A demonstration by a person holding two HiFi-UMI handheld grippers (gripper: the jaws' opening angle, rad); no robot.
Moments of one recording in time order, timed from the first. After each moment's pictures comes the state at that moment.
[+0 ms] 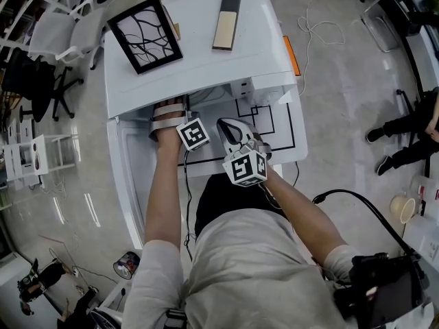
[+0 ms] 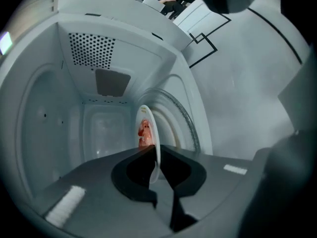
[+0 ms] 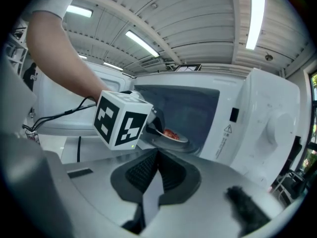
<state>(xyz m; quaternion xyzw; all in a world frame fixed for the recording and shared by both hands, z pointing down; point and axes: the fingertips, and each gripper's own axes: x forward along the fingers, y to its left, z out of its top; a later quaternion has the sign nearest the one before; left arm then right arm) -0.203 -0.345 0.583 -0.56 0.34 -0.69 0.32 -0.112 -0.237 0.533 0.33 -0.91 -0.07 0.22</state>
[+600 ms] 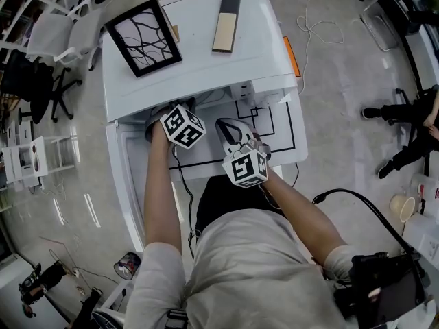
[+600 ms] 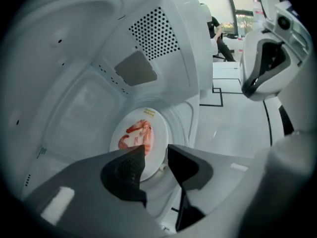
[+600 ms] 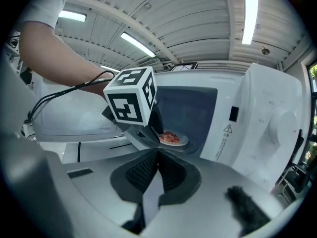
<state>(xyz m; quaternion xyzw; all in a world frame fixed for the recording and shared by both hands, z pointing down) -0.192 -0.334 0.589 -0.73 0.36 -0.58 0.03 -0.114 -0.243 0.527 0.33 -0.92 -0.04 0.21</state>
